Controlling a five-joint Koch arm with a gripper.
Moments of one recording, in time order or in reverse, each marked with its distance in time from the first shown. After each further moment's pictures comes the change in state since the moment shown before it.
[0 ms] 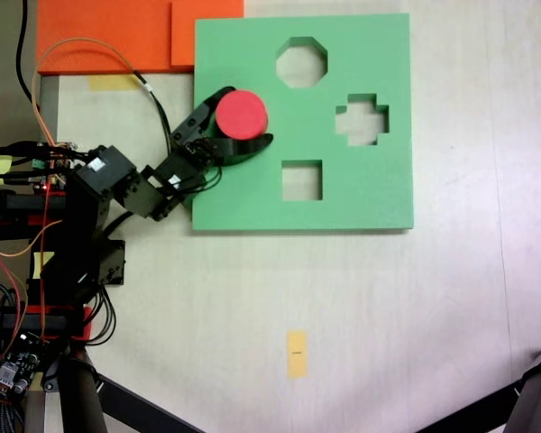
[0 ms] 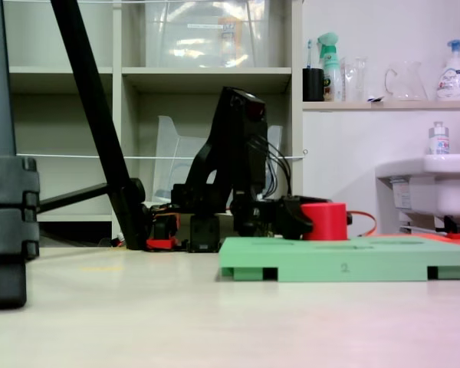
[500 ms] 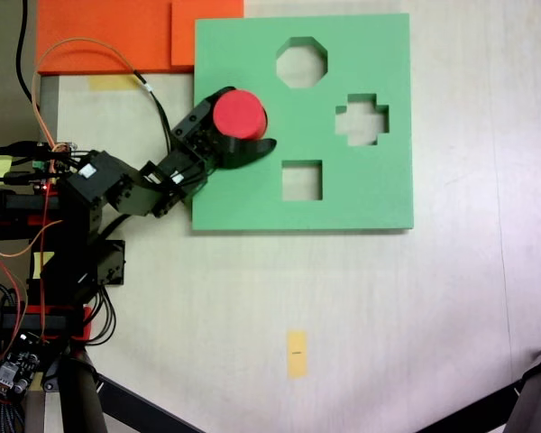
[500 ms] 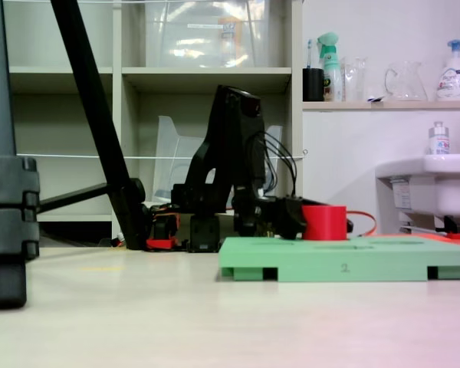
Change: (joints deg) arm -0.6 6.2 0.4 12.2 -7.9
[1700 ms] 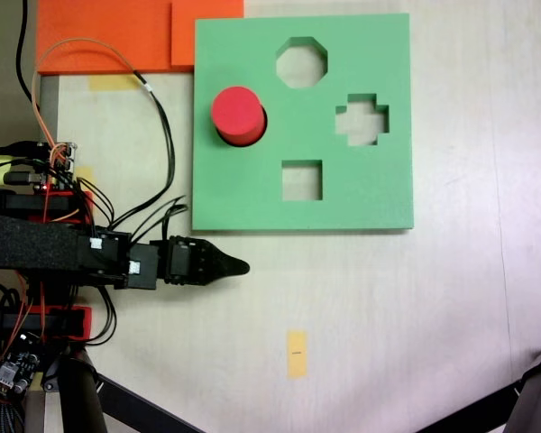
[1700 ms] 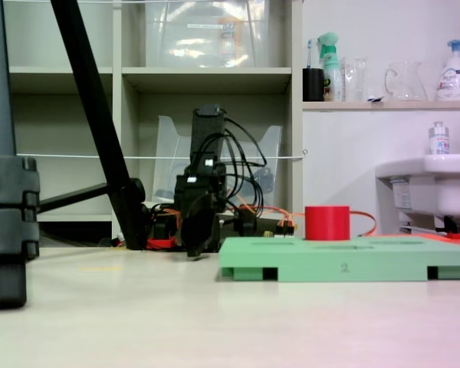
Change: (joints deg) arm 50.0 59.8 20.6 61.7 -87.8
